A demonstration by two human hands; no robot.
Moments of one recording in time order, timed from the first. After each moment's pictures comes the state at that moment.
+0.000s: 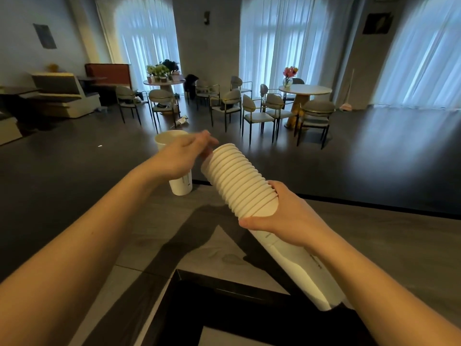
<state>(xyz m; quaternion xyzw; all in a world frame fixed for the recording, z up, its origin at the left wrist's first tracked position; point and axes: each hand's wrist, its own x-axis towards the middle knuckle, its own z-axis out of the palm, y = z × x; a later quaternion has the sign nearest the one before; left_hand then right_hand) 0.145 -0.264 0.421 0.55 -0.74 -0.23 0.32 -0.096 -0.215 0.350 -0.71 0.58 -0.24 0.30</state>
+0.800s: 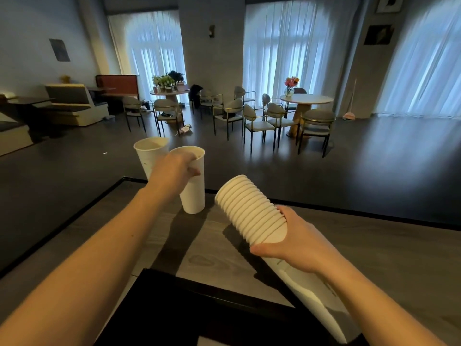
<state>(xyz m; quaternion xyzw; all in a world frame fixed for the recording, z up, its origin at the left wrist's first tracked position) 0.094 -0.283 0.378 0.63 -0.73 0.08 0.25 -0.185 -0.187 0.334 -0.71 0.60 -0.20 0.31</state>
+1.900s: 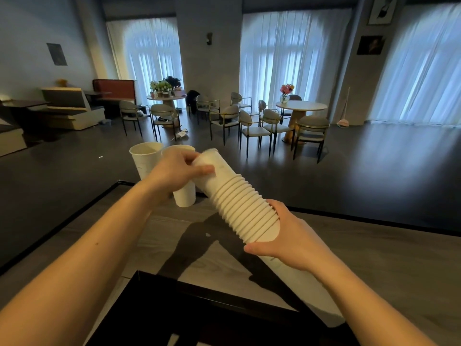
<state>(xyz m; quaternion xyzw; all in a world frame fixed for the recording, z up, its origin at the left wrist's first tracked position) 0.057 -0.237 0.423 0.59 -0.65 -0.27 0.40 -0.190 -0.186 0.345 -0.74 0.58 -0.21 0.27</state>
